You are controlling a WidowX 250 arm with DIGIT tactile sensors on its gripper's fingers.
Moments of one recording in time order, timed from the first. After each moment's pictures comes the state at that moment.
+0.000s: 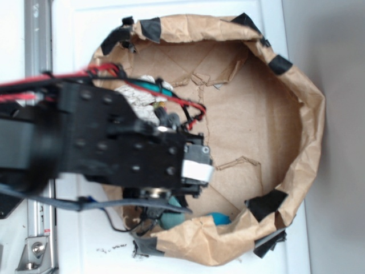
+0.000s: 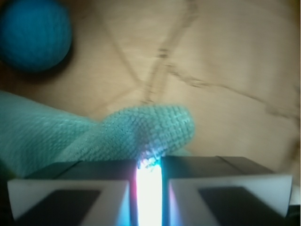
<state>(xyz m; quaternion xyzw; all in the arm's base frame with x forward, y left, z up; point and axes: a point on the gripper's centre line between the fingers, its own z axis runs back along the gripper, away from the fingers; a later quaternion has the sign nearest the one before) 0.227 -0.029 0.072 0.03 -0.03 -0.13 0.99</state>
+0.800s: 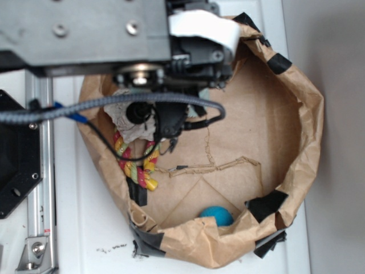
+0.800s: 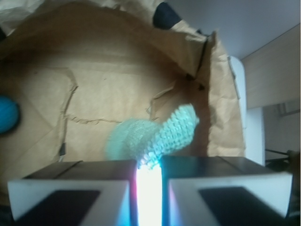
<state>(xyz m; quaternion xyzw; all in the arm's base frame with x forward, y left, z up) 0.253 0.034 0.149 0.09 -0.09 -0.06 0.99</state>
